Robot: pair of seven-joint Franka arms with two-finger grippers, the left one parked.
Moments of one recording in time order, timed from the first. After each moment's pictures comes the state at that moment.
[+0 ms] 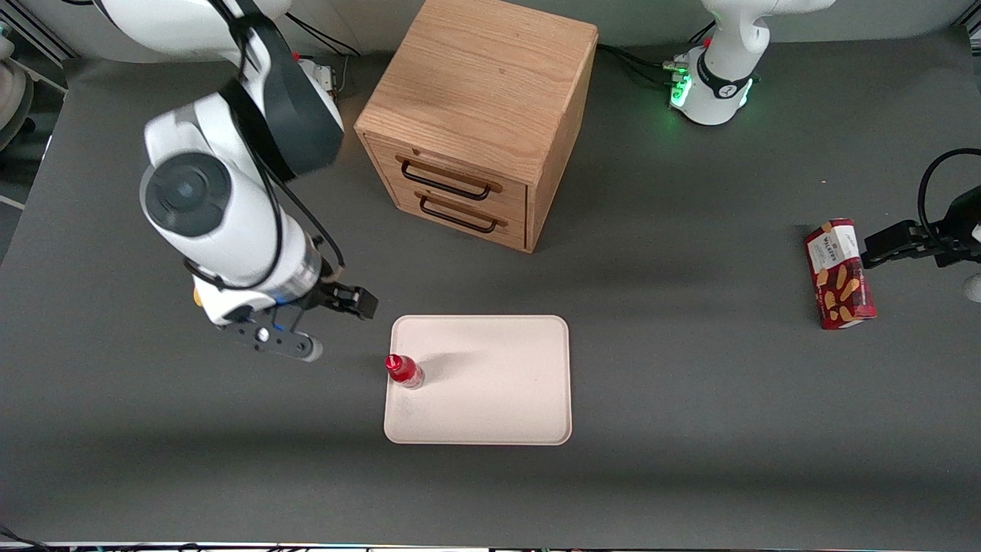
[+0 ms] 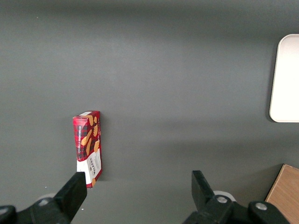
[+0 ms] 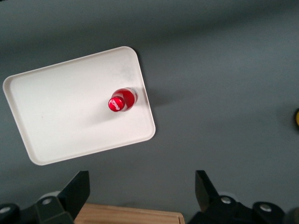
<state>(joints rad) 0.42 0.52 0.01 -1.03 -0.02 1.52 0.70</state>
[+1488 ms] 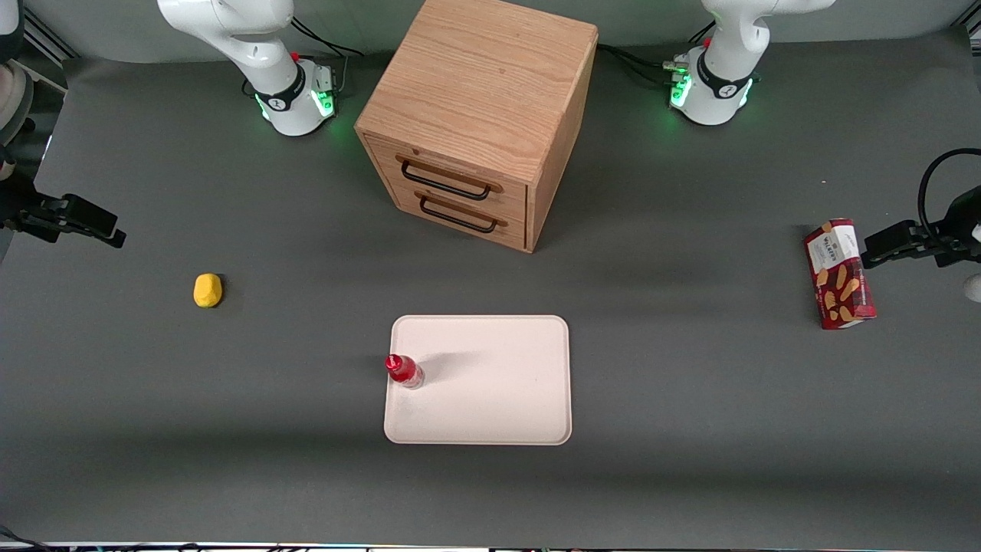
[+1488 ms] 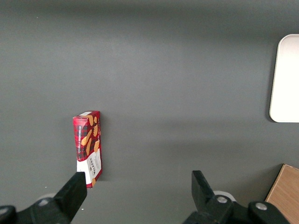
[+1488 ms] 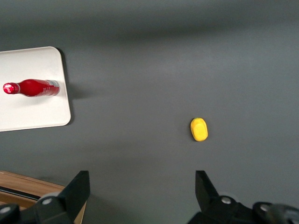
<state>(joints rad) 0.00 0.08 -0.02 -1.43 0.01 1.51 0.11</state>
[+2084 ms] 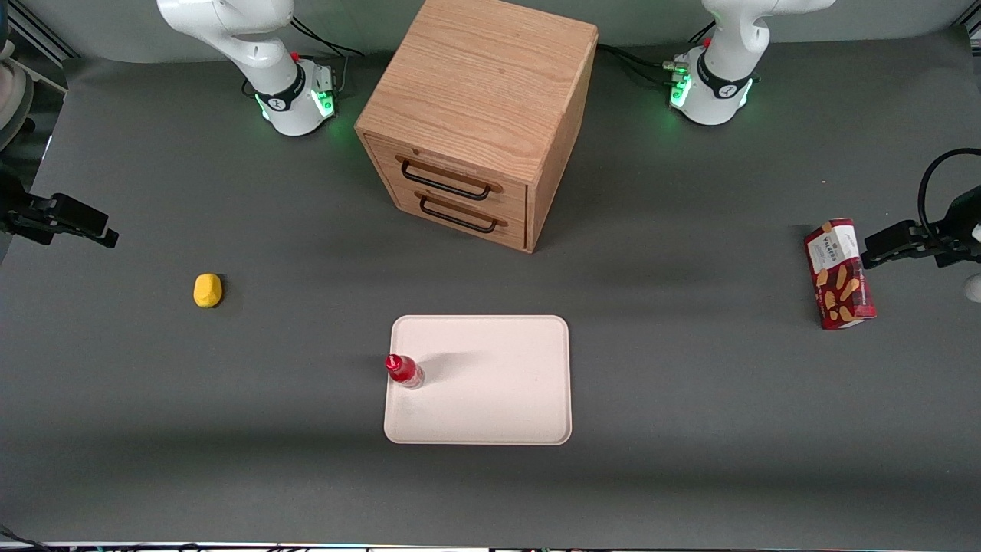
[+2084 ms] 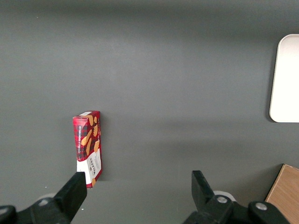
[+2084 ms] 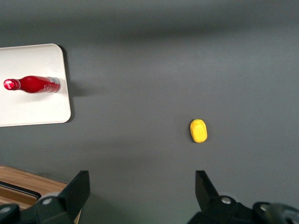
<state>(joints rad) 0.01 0.08 -0.05 -1.43 0.03 1.51 0.07</state>
